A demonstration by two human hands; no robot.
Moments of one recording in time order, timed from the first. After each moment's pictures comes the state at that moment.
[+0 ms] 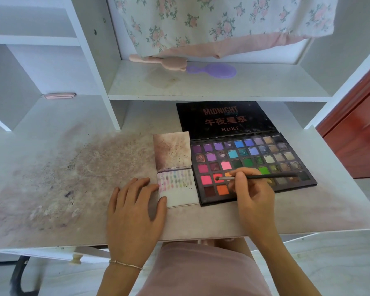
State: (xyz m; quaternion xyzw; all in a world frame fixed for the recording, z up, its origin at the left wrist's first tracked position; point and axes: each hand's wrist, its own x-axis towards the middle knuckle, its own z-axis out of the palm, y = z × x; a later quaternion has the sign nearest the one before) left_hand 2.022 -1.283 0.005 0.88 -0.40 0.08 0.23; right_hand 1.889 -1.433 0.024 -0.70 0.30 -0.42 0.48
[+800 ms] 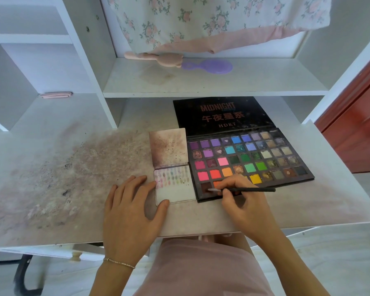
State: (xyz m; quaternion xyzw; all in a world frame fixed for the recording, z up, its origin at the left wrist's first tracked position) left_hand 2.023 -1.279 0.007 0.88 -0.42 0.06 0.23; right_hand 1.873 -1.436 0.017 -0.82 0.26 -0.29 0.42
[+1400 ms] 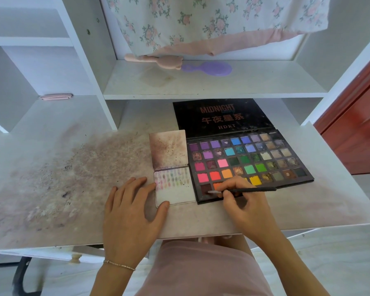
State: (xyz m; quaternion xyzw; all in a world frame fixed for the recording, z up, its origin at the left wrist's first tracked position) left_hand 2.022 -1.279 0.007 0.88 -0.41 0.06 0.23; right_hand 1.872 -1.436 0.020 -0.81 0.26 -0.29 0.43
